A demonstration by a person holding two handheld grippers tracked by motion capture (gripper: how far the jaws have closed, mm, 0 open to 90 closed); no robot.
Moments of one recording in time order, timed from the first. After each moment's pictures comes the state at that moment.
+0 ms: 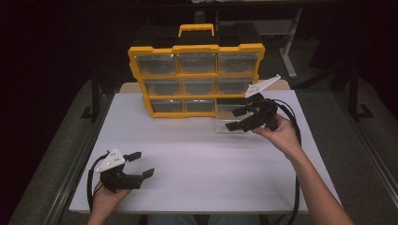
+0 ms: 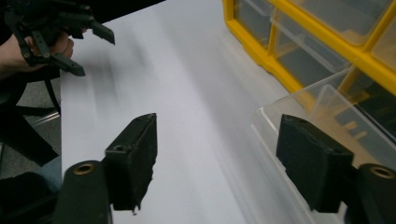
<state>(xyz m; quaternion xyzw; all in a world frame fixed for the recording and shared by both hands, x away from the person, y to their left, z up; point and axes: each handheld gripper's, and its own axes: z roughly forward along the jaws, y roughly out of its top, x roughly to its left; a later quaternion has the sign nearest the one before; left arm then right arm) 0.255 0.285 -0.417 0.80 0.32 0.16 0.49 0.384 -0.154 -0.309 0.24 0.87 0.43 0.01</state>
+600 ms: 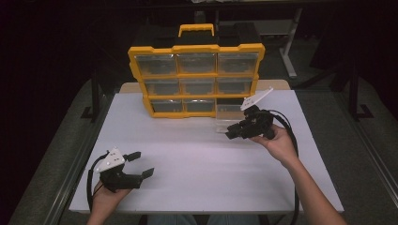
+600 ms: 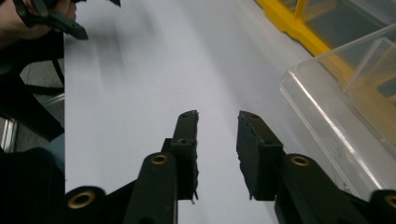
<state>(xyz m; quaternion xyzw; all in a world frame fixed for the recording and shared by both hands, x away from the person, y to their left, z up) 0.256 0.288 -0.416 0.79 0.32 0.17 0.49 0.379 -0.148 -0.341 0.23 0.89 0.40 -0.02</state>
